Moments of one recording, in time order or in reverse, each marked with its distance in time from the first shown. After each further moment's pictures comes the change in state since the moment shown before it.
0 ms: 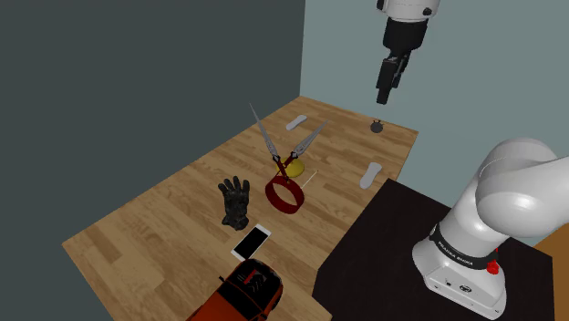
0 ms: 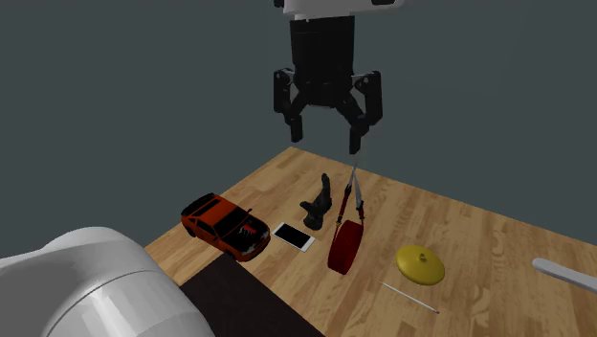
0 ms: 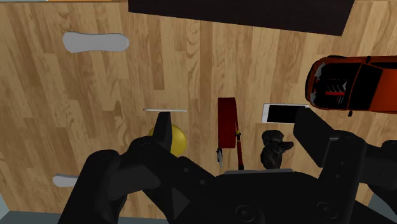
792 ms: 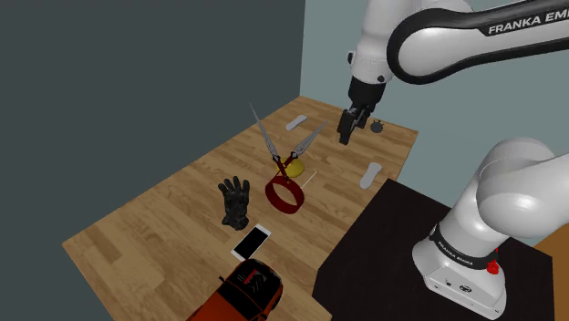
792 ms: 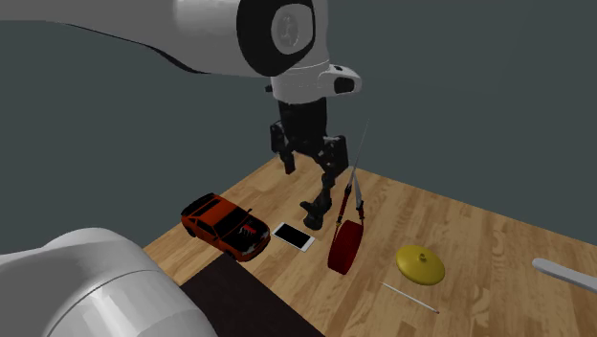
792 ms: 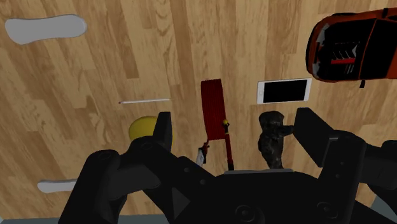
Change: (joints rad) arm 0.026 0.061 0.097 -0.260 0.095 0.407 0.195
